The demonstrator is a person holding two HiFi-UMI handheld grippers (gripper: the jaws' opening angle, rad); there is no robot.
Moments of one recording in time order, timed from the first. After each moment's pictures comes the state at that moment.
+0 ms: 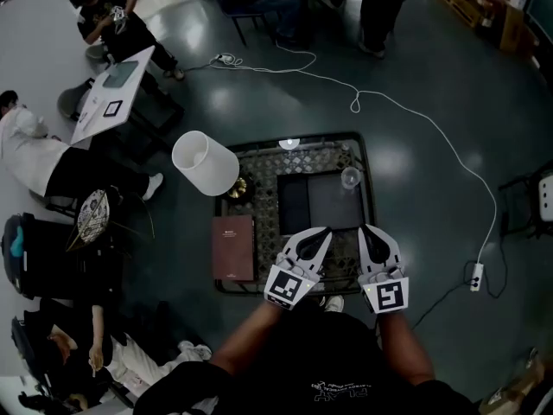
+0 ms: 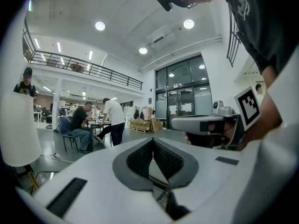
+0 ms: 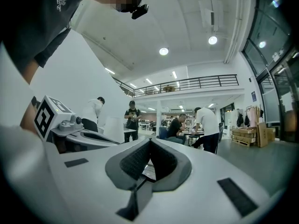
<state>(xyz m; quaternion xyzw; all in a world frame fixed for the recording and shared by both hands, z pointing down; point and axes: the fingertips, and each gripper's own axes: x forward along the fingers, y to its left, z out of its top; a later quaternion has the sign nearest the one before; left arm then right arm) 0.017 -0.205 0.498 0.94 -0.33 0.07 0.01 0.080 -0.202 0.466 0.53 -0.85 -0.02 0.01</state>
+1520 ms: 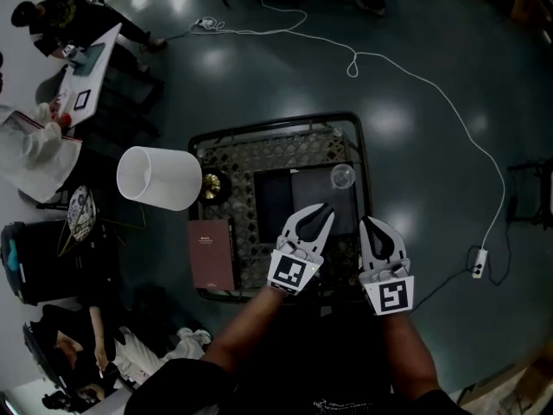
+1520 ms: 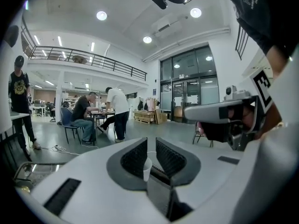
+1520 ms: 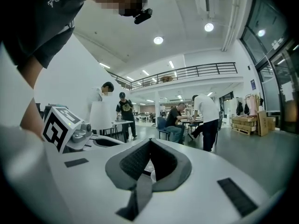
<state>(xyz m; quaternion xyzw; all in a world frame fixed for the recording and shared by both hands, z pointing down) 0.066 -0.320 0.594 0.93 -0.36 0.10 0.05 0.124 -0.294 0.542 0.53 -0.85 0.04 0.03</state>
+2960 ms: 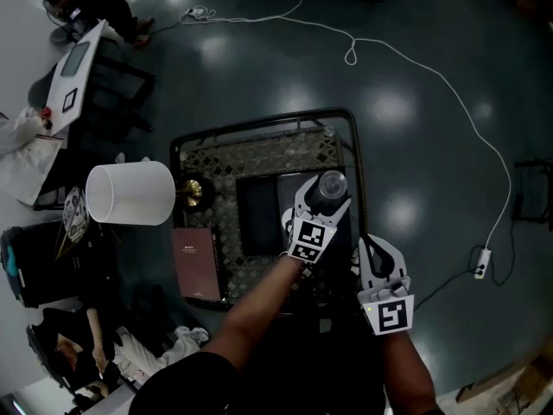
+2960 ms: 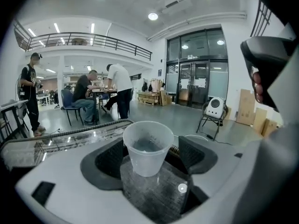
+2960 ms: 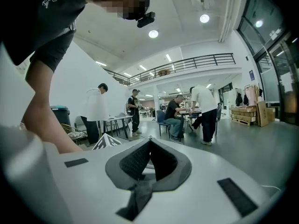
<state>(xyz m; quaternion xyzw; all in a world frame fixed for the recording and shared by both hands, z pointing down) 0.123 -0.402 0.749 0.90 -0.37 0.21 0.11 0.154 -0.299 0.593 0.53 -0.84 0.09 0.04</state>
